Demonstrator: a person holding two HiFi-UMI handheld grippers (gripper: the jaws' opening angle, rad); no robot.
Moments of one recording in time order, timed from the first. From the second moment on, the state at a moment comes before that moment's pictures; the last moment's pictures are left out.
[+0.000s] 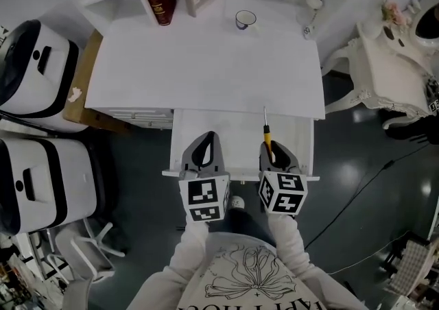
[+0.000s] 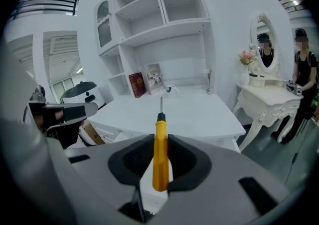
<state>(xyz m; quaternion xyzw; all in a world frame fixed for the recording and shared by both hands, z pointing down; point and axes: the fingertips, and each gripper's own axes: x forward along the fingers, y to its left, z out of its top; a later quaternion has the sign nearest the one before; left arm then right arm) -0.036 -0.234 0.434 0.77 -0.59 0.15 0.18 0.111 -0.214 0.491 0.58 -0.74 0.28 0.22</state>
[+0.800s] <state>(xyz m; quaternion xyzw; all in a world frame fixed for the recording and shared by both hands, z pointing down) -0.032 -0.261 0.531 0.78 -0.54 0.21 0.25 0.097 -0.217 0.604 0.55 -0.69 0.36 0.29</state>
